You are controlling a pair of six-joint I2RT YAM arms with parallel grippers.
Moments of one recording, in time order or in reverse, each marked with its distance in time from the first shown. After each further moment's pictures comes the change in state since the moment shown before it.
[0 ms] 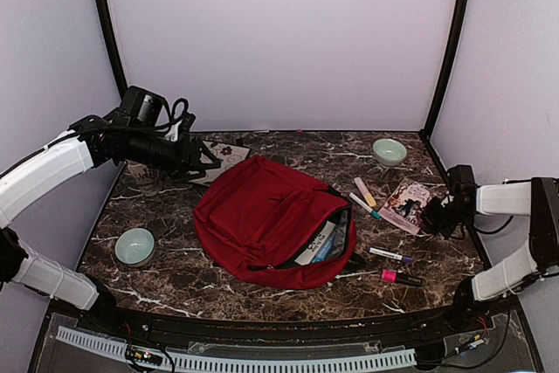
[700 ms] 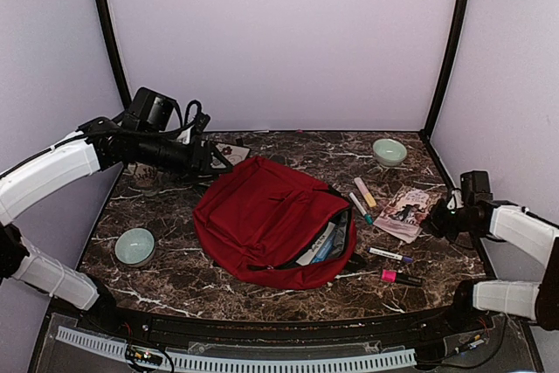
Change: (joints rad) left arm -0.064 0.017 -0.001 0.045 0.013 0.021; right arm -0.015 -0.303 -0.099 -0.062 -0.149 -0.100
